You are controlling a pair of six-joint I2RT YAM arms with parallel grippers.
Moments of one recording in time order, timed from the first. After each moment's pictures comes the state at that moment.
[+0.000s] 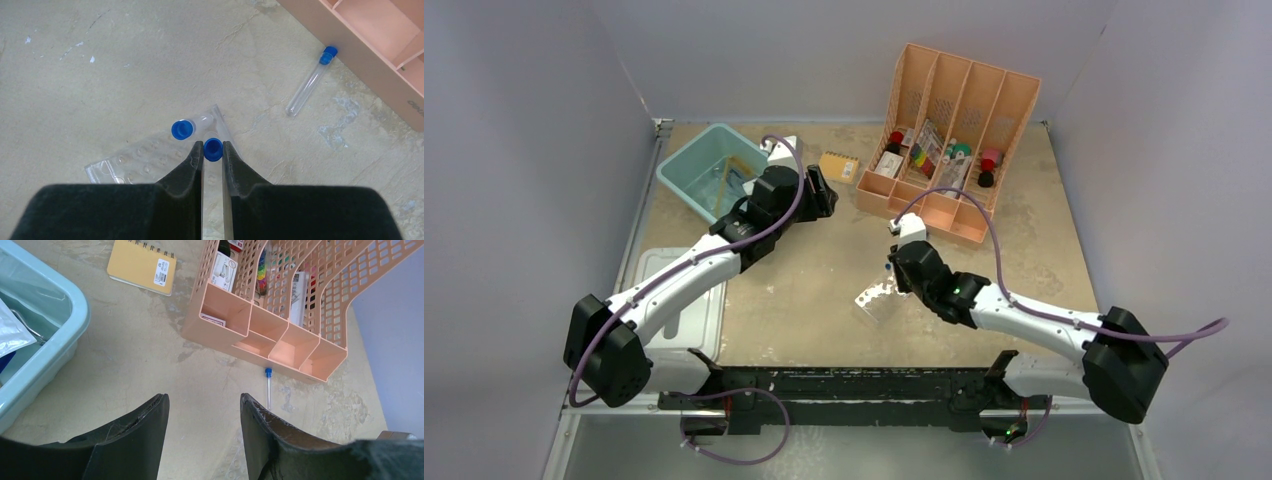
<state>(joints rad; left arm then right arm) -0.63 1.33 1.06 -0.14 -0.21 -0.60 0.87 1.18 0.63 -0.13 0.44 0.31</state>
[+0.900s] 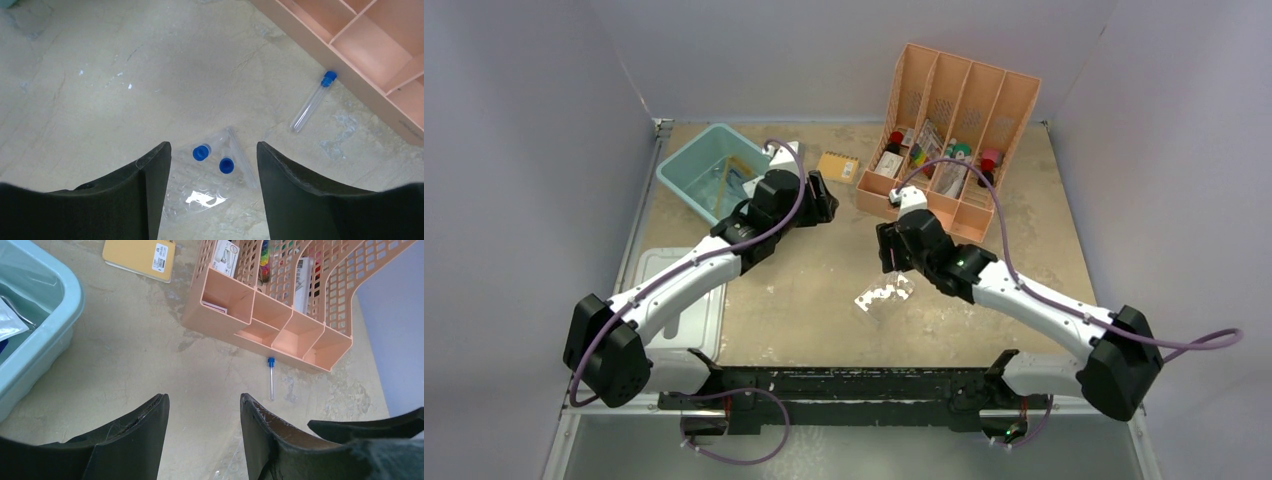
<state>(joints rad) -0.63 1.32 1.03 -0.14 -0.19 -0.60 0.80 1.20 0.86 -0.34 0.33 0.34</state>
